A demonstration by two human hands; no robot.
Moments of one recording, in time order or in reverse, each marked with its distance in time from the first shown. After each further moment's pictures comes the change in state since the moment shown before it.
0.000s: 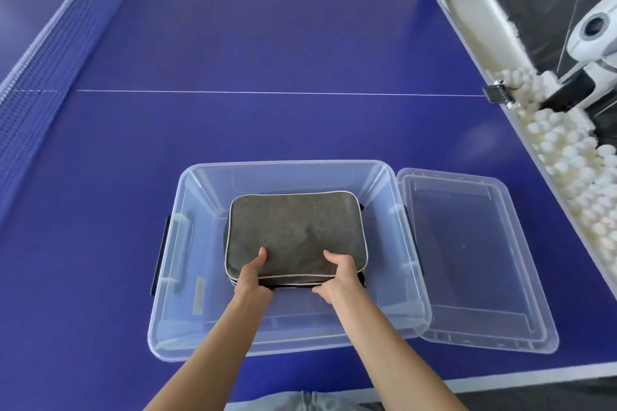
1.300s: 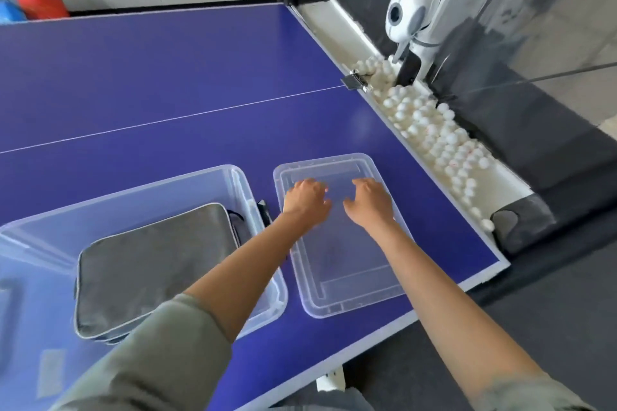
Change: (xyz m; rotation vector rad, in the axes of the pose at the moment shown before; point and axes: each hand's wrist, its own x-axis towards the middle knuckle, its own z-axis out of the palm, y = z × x) left_hand -0.082 -0.187 0.230 2.159 -0.548 1.310; right_hand -0.044 -0.234 -0.172 -1.522 0.603 -1.172
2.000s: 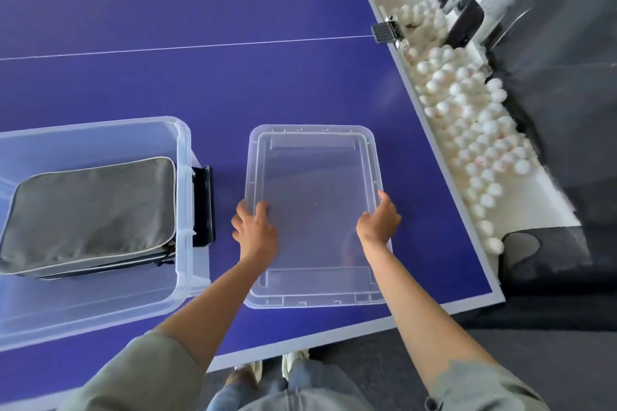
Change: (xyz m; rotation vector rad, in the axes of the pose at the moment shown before) left_hand 0.008 -0.003 0.154 -0.292 0.216 -0.721; right_hand 0.065 0.142 0.099 0.428 0.048 0.318
